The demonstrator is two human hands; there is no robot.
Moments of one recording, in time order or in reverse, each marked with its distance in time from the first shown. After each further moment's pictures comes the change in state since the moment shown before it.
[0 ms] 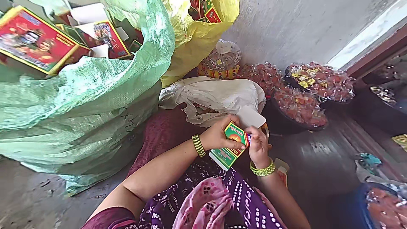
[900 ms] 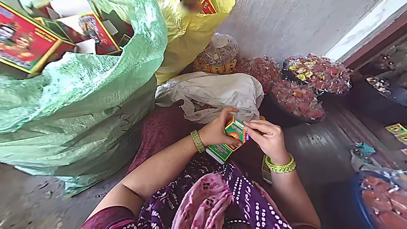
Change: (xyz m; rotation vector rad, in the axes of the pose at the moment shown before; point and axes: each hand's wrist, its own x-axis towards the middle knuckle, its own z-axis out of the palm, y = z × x) left_hand 0.003 -0.002 -0.001 0.126 -0.054 -0.260; right_hand 0.019 -0.018 -0.043 -0.043 -0.178 0.047
